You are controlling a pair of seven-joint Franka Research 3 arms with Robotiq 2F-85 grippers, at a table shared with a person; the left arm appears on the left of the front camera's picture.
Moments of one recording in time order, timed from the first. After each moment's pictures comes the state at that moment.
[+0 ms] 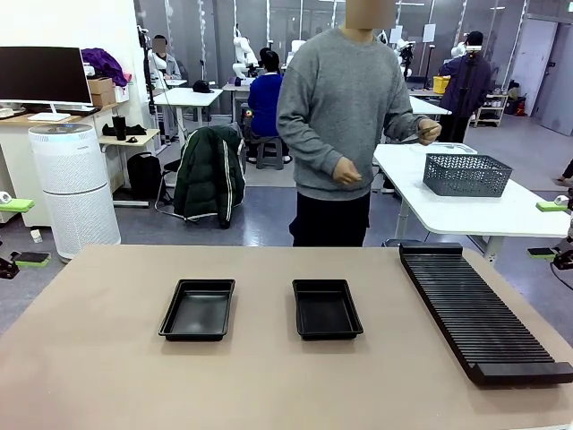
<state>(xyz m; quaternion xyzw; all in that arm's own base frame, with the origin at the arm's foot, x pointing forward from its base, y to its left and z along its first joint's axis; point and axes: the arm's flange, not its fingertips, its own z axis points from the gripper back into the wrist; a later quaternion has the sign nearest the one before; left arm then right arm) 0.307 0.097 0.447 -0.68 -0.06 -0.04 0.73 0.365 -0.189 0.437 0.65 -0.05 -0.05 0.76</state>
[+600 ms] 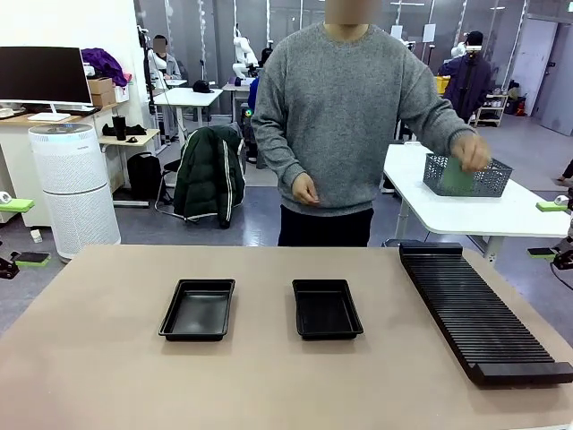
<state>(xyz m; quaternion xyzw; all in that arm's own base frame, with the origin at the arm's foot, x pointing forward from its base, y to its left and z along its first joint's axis) 0.307 0.097 0.447 -0.68 -0.06 -0.04 0.73 0.365 -0.189 0.437 0.65 -0.05 -0.05 0.76</state>
